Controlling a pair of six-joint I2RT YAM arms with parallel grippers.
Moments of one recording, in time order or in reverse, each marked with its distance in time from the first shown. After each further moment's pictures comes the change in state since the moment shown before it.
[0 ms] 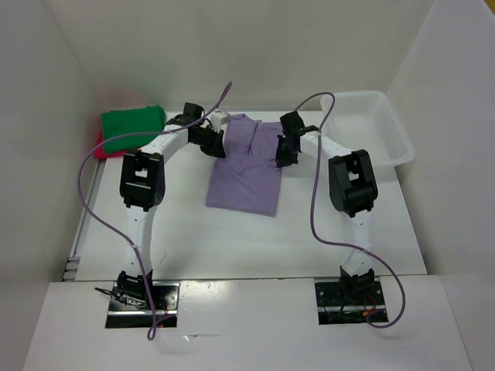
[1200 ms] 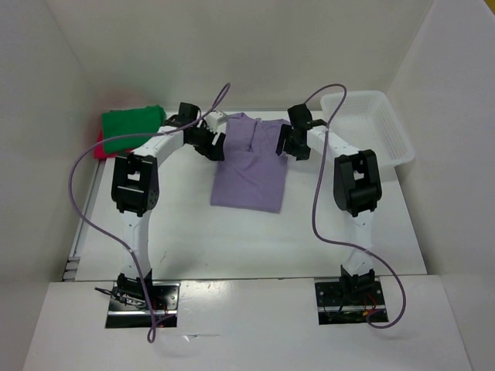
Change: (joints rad) left arm 0.000 -0.093 -0.113 0.085 -0.103 -0.017; right arm -0.049 0.001 0.062 -0.013 0.105 0.002
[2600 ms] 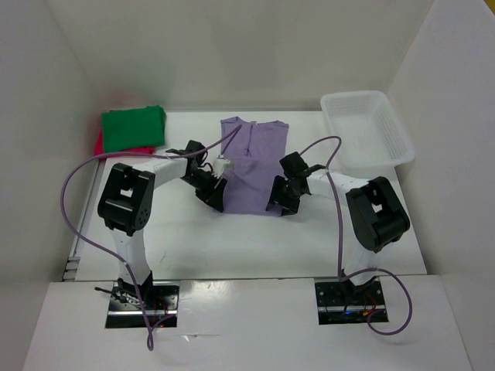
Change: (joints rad) left arm -0.101 -0.293 -0.553 -0.183 0.132 0.061; right arm 0.190 -0.465 -0.763 0.114 -0.246 0.312
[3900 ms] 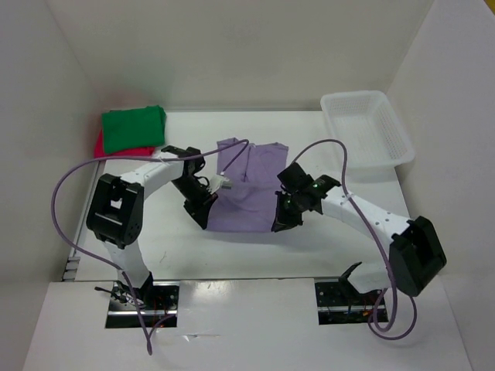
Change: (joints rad) left arm -0.036 -0.142 -0.008 -0.471 -0.056 0.257; right arm 0.169 -0.344 -0.046 -0.273 -0.008 -0.033
